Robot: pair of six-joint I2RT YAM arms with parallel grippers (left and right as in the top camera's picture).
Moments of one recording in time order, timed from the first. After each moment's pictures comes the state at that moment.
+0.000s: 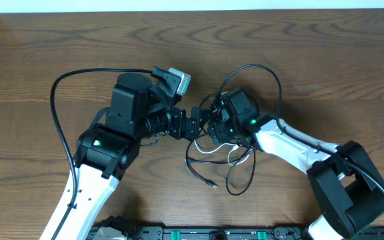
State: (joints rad) left arm -0.39 1.14 1.10 -0.63 0.45 -0.15; right arm 0.60 1.77 0.95 -0.25 -0.14 0.26
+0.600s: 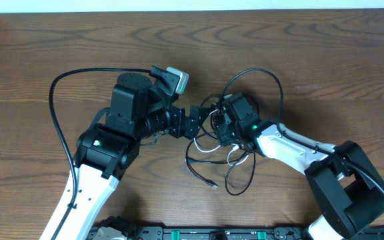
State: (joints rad) left arm -0.39 1.14 1.10 -0.63 0.40 -0.15; right arm 0.60 1.77 0.88 -0.17 -0.07 0.26
